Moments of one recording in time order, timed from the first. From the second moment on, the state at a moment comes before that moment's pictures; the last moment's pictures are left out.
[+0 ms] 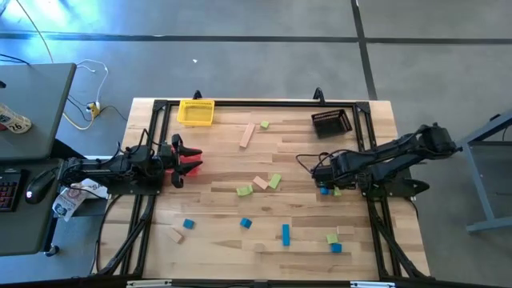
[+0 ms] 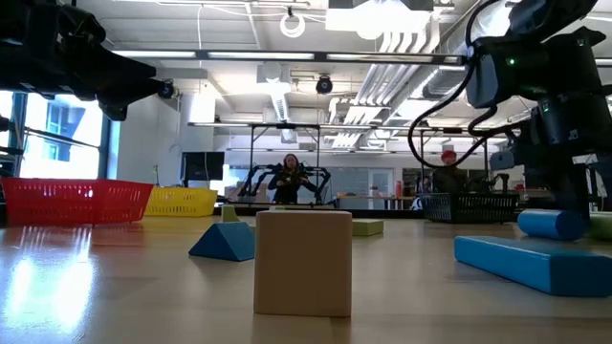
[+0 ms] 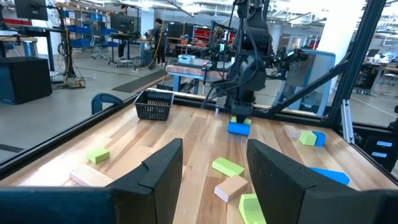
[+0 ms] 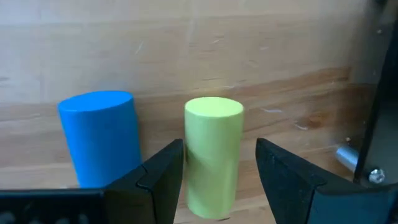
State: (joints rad) left arm 0.16 0.02 0.01 0.03 -0.11 -0.10; right arm 0.10 1.37 0.64 -0.96 -0.06 1.71
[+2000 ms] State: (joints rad) left arm 0.16 0.02 0.01 0.03 -0.12 -0.10; right arm -0.43 1.59 0.90 -0.82 0.43 0.88
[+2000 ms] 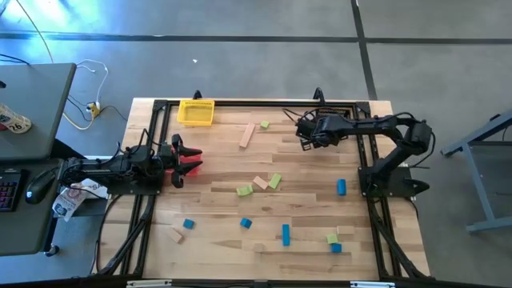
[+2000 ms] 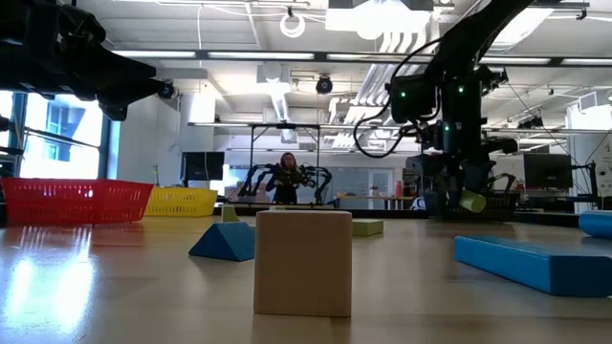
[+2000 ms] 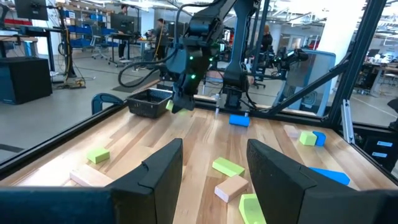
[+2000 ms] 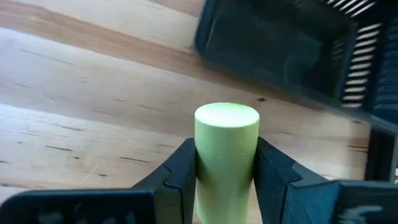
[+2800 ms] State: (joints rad) left arm 0.16 0.02 0.01 0.03 -0.12 -0.10; right arm -0.55 1.60 1.12 -0.92 0.59 0.70
